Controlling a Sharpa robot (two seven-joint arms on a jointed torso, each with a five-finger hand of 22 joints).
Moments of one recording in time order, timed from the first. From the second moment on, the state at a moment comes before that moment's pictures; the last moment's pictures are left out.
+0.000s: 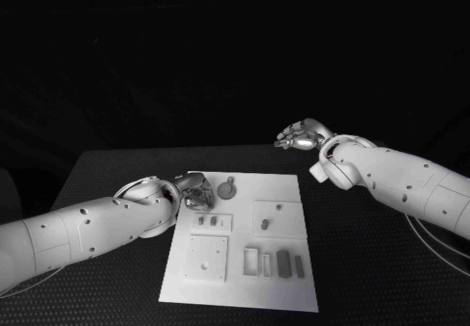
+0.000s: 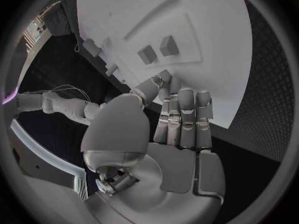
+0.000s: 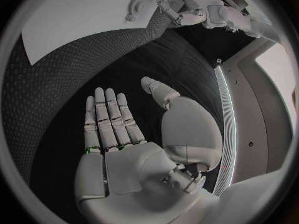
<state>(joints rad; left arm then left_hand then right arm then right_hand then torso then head) 1.22 -0.67 -0.17 1.29 -1.28 -0.24 -0.12 1.20 -0.07 0.57 -0.29 0.14 1.08 0.10 0.23 0.61 1.33 0.03 0.12 0.35 1.09 -0.07 1.30 0.48 0.02 0.81 -0.09 0.96 1.31 1.25 -0.60 0.04 1.04 -0.84 -0.29 0.06 1.02 -0.20 0.60 -0.16 0.33 0.78 0.20 0.28 0.42 0.95 0.18 0.26 0.07 0.85 0.17 0.31 0.46 0.19 0.53 0.22 0.19 1.16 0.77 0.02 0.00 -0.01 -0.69</state>
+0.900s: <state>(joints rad) 1.23 -0.65 -0.19 1.28 -1.31 -0.23 -0.13 1.20 -0.07 0.57 -0.29 0.15 1.08 0.09 0.23 0.61 1.33 0.03 0.12 0.35 1.09 -0.07 1.30 0.48 0.02 0.81 -0.09 0.96 1.31 1.25 -0.60 0.04 1.04 -0.84 -0.29 0.06 1.02 -0.20 0.60 -0.16 0.33 0.78 0.20 0.28 0.42 0.95 0.18 0.26 0.07 0.85 0.17 0.32 0.45 0.19 0.53 0.22 0.19 1.16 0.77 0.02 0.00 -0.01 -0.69</state>
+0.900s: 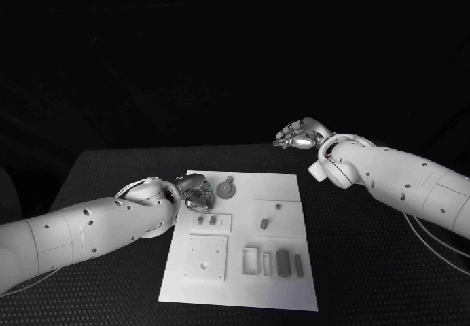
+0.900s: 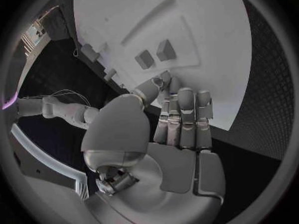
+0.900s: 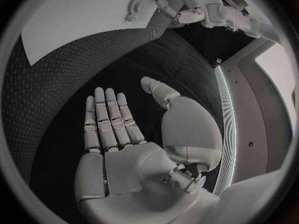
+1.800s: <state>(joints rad) 1.22 -0.67 -0.20 1.28 -1.29 -0.26 -0.12 1.21 -0.09 0.57 -0.29 0.15 1.00 0.11 0.19 0.59 1.31 0.05 0.08 0.34 1.08 -0.06 1.30 0.48 0.02 0.81 -0.09 0.96 1.31 1.25 -0.61 0.04 1.04 -0.84 -0.29 0.06 1.02 -0.20 0.60 -0.17 0.33 0.78 0.20 0.28 0.42 0.95 0.17 0.26 0.07 0.85 0.17 0.32 0.45 0.19 0.53 0.22 0.18 1.16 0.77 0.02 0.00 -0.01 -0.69</state>
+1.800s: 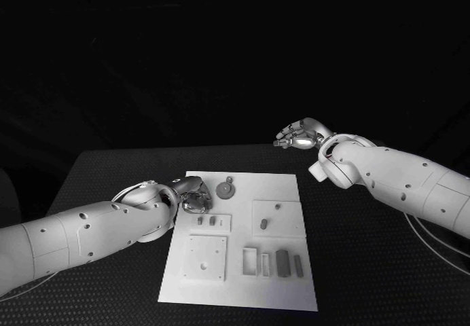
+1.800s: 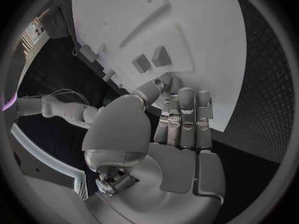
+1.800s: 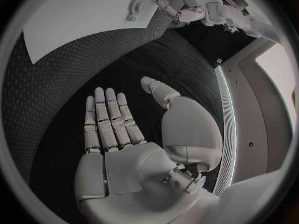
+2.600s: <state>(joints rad) 1.22 -0.68 -0.19 1.25 -1.28 -0.27 -0.12 1.22 -0.11 0.57 -0.29 0.15 0.90 0.10 0.17 0.56 1.28 0.05 0.07 0.33 1.05 -0.04 1.30 0.48 0.04 0.80 -0.09 0.96 1.31 1.24 -0.64 0.04 1.06 -0.84 -0.29 0.06 1.02 -0.19 0.60 -0.17 0.33 0.78 0.20 0.28 0.42 0.95 0.18 0.26 0.07 0.84 0.18 0.32 0.45 0.19 0.53 0.22 0.17 1.17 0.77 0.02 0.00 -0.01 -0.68</state>
